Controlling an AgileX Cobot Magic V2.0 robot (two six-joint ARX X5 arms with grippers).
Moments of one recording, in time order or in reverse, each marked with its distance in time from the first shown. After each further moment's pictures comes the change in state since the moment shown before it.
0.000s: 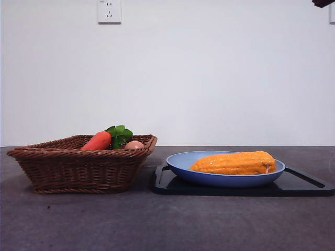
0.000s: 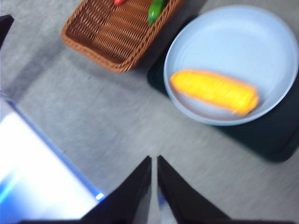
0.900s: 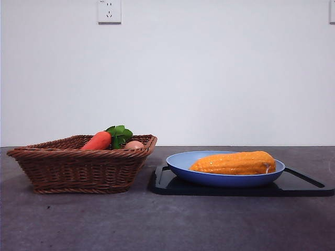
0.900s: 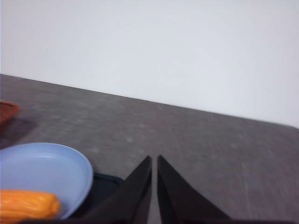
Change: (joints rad) left arm 0.000 0.000 0.000 0.000 0.000 0.000; right arm -0.360 -0.791 -0.861 0.939 0.264 0.005
